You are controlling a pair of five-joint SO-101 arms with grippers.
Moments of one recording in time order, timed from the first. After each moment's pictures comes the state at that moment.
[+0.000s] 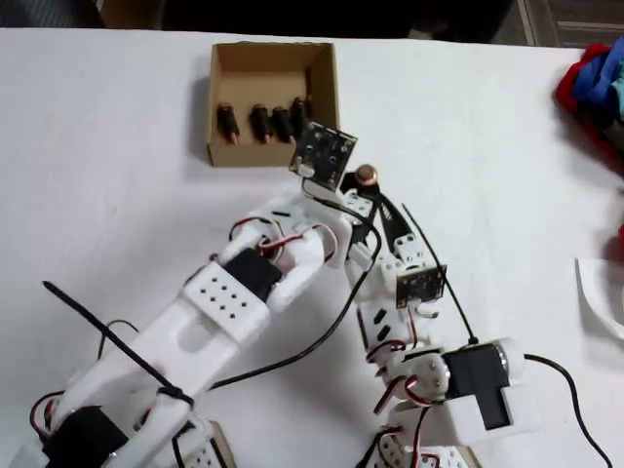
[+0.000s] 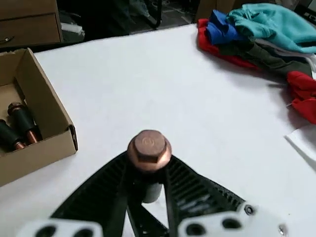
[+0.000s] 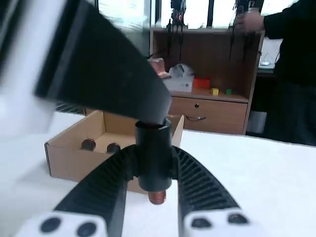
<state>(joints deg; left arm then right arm) 31.5 -25.3 40.8 18.6 13.3 -15.8 -2.2 91.9 -86.9 2.6</state>
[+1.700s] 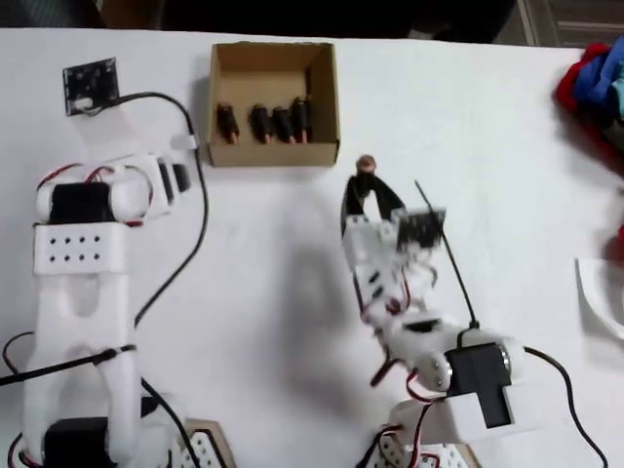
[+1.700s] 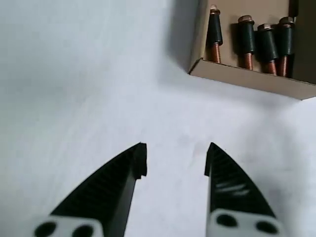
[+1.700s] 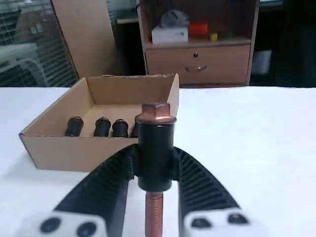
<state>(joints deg) -12.0 -25.3 20.8 69.6 13.3 -14.8 -2.1 73.7 -55.8 -4.8</state>
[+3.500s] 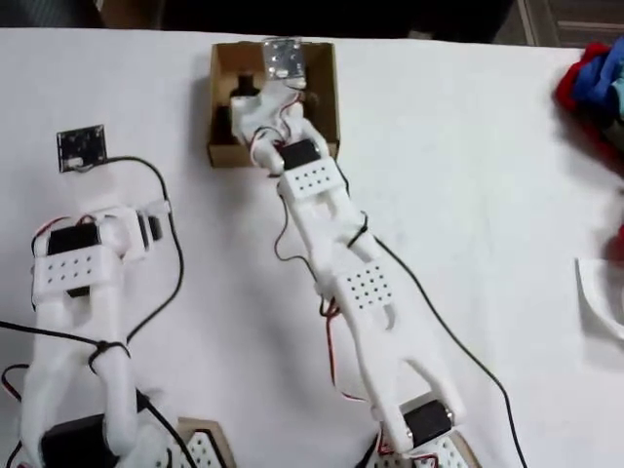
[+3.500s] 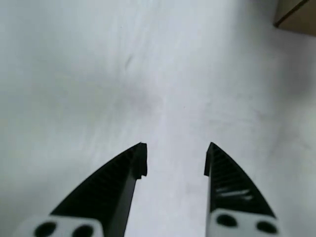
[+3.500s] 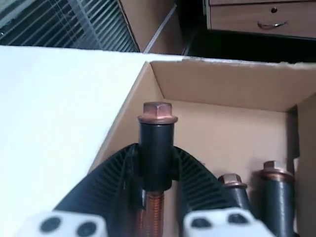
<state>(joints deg) -22.3 -25.3 45.1 50.9 2.7 -28.5 77.8 -81.1 35.6 -12.3</state>
